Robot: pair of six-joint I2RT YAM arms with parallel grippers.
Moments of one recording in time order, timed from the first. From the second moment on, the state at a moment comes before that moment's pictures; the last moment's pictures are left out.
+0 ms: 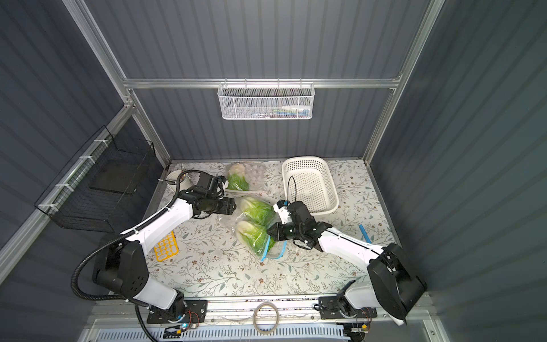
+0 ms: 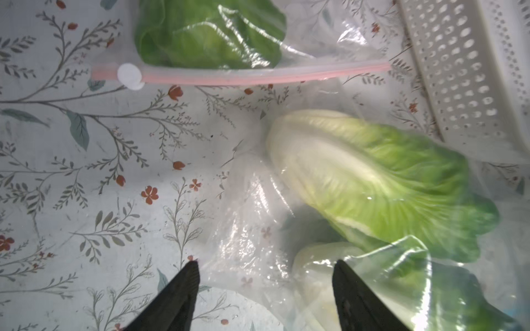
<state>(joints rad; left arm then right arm) -0.38 1.57 1.17 -0.62 0.08 -0.18 0.65 1.35 0.70 -0.06 -0.47 0.56</state>
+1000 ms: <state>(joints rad) -0.20 1.83 1.12 -0.50 0.50 -0.28 0.65 1.35 0.66 -0.01 -0.49 0.56</state>
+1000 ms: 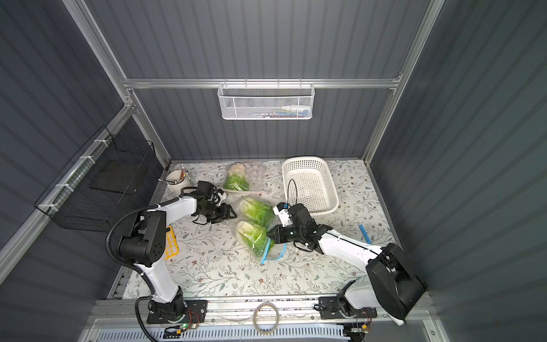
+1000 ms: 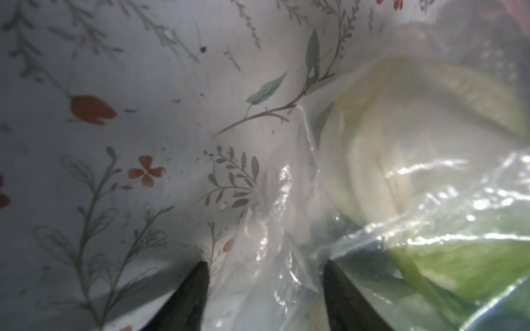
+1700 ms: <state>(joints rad) -0.19 1.53 1.07 -0.52 0.45 -0.31 0.65 1.40 0.74 -0.09 -0.49 0.50</state>
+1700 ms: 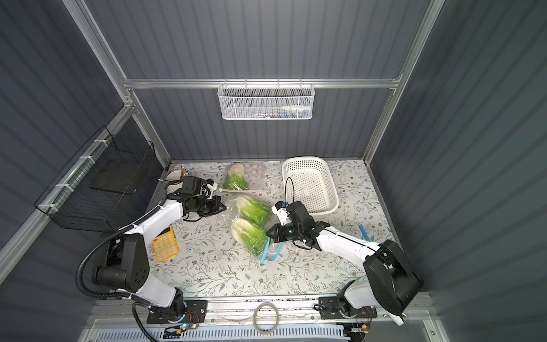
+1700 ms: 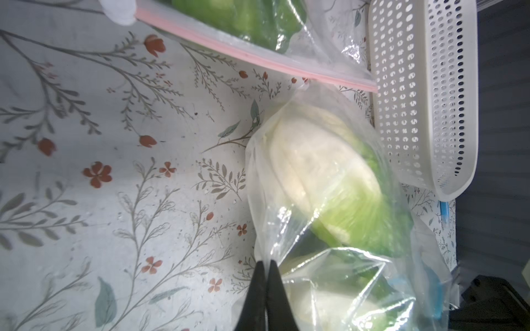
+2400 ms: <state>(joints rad) -0.19 1.19 0.86 -0.66 0.25 -0.26 0.56 1.60 1.05 -0.29 -0.49 0.33</state>
